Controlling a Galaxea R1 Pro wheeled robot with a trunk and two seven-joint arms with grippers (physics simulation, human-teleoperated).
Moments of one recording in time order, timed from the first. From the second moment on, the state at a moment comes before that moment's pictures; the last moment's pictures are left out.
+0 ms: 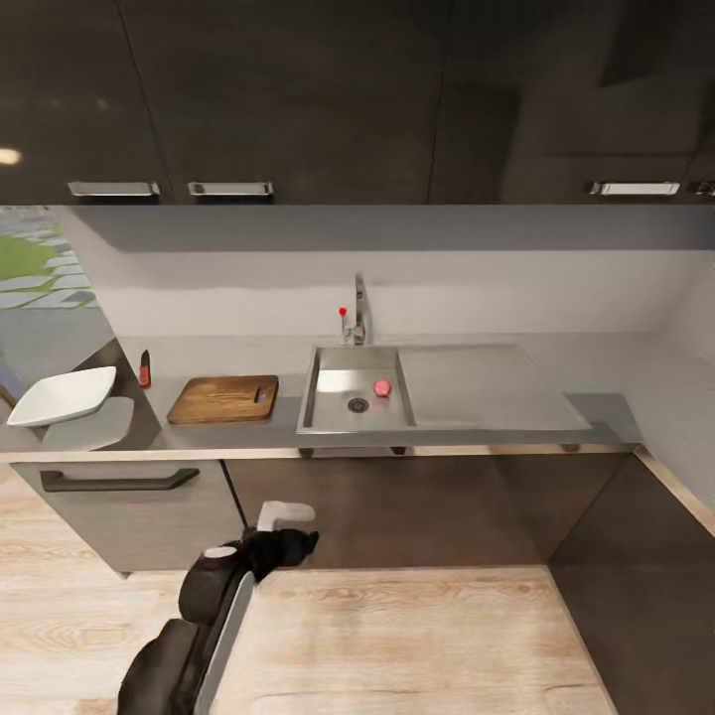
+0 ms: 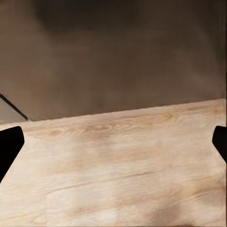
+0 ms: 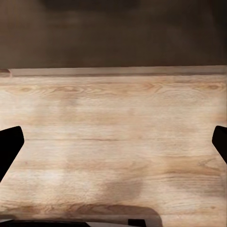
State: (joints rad) left arm -0.28 -0.13 -0.14 -1.55 0.02 0.87 0.01; right arm 0.28 0.06 -0.04 -0.82 0.08 -0.60 0.03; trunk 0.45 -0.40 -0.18
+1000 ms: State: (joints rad) left arm -1.44 -0.17 -0.14 -0.44 0.24 0.86 0.01; right arm 0.28 0.06 -0.04 -0.80 0.08 -0.60 0.03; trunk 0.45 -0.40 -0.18
